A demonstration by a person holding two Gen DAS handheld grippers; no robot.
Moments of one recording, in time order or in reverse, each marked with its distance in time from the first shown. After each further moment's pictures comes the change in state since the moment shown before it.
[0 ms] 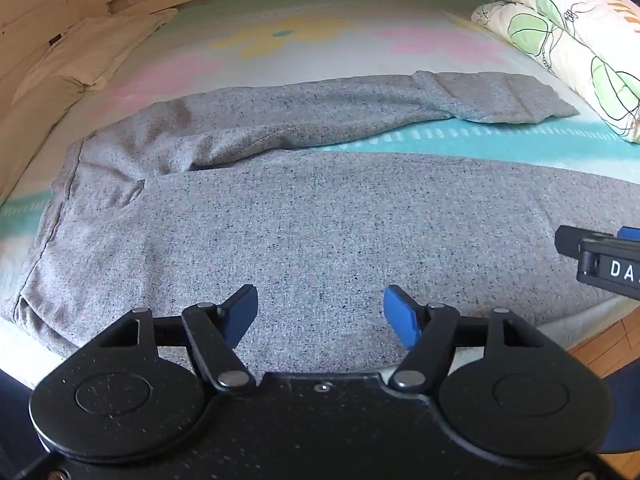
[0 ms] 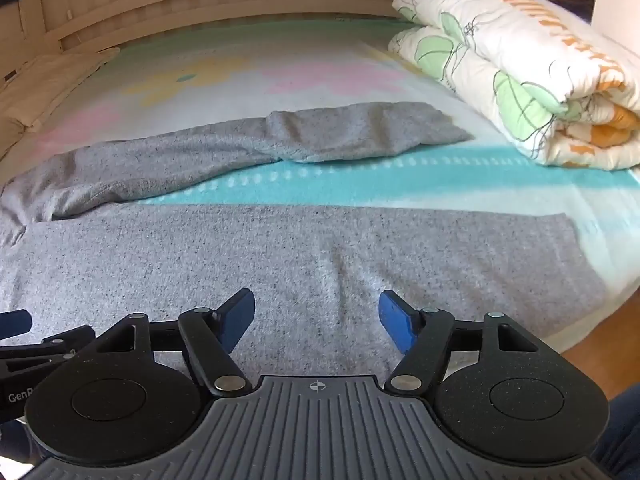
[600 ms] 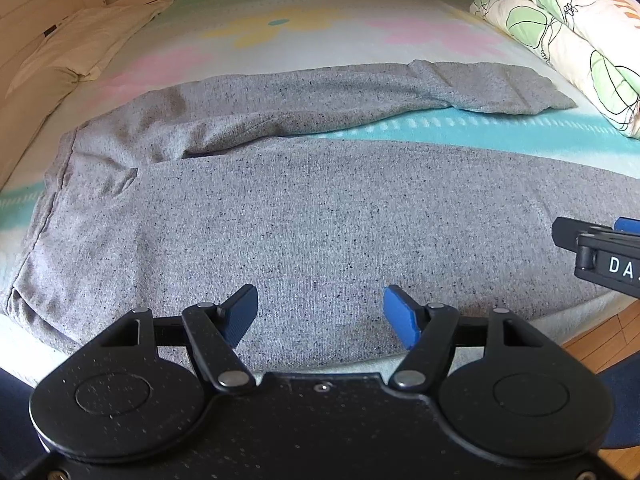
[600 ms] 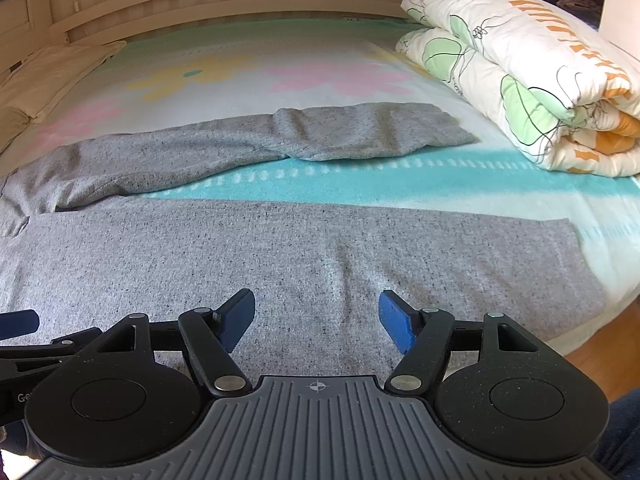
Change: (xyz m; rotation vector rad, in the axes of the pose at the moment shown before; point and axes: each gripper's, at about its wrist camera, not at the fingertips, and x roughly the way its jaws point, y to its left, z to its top) left arm 0.005 0.000 -0.003 -0.004 0.029 -0.012; right arm 0.001 0.003 -0.001 -0.020 0.014 0.013
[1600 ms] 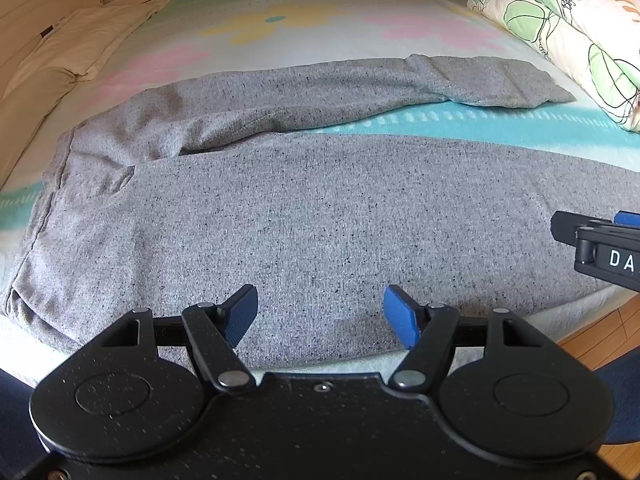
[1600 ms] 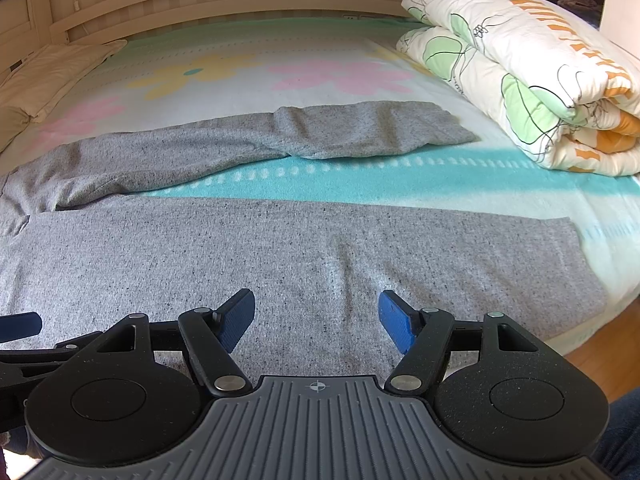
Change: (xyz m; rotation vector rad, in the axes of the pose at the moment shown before) left arm 0.001 -0.003 -0.003 0.010 0.006 0.001; right arm 0.001 0.000 -0.002 0.003 0.002 0.000
